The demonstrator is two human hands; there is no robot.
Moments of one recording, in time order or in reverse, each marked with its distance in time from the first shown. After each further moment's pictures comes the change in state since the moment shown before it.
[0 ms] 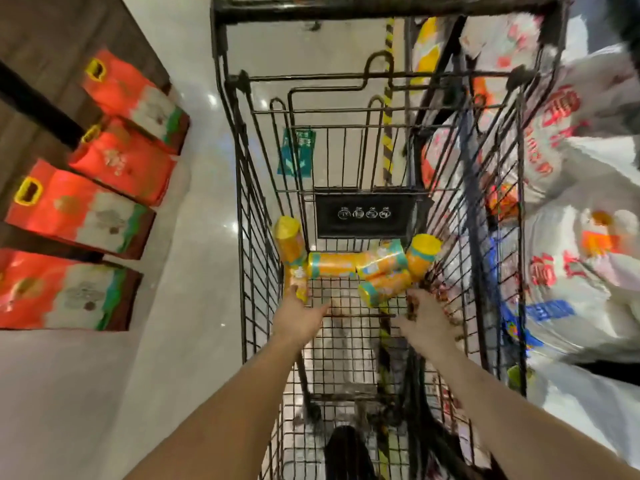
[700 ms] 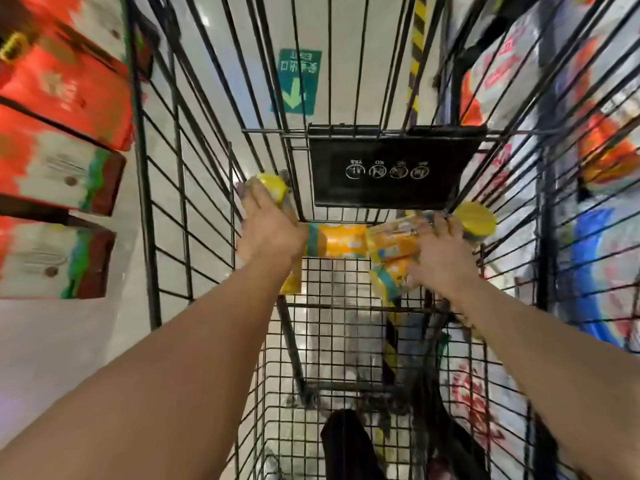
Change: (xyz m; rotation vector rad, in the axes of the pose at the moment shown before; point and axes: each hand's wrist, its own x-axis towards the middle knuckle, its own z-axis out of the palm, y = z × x) left_hand 0.186 0.010 0.021 0.538 0.337 0.007; right_hand 0.196 0.024 0.047 -0.723 -0.052 -0.138
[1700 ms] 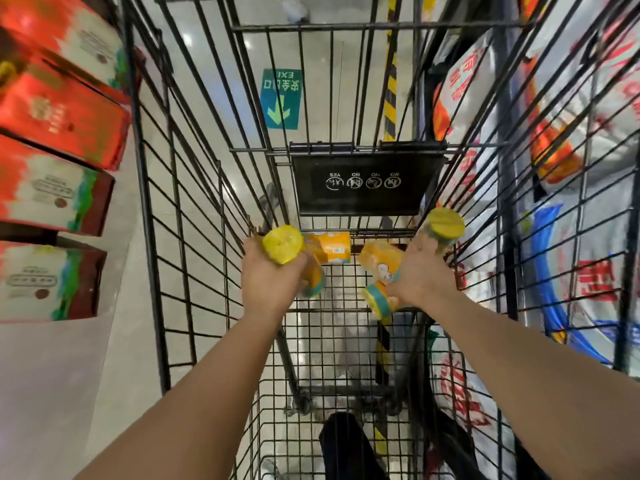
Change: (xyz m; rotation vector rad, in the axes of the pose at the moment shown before) left_hand -0.057 -0.022 0.004 -0.624 -0.047 -0.047; right_hand -0.040 -0.012 -0.015 0.087 -0.093 0.150
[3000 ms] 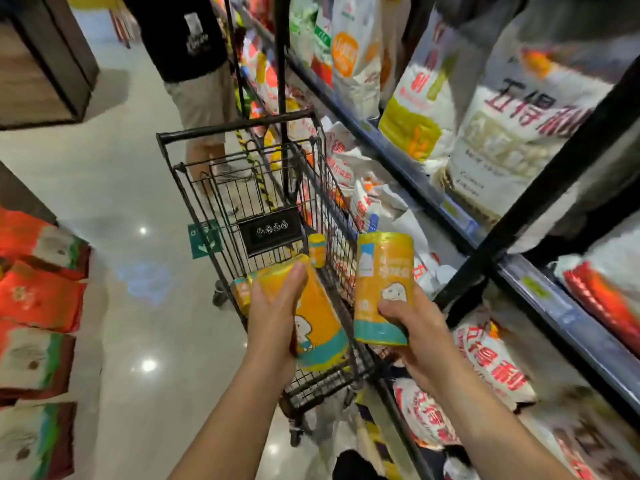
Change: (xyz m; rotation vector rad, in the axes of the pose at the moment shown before) left_hand -0.416 -0.007 -0.284 -0.669 -0.733 0.186; right_hand -0.625 -0.042 -0.006 1.909 0.504 -0.211
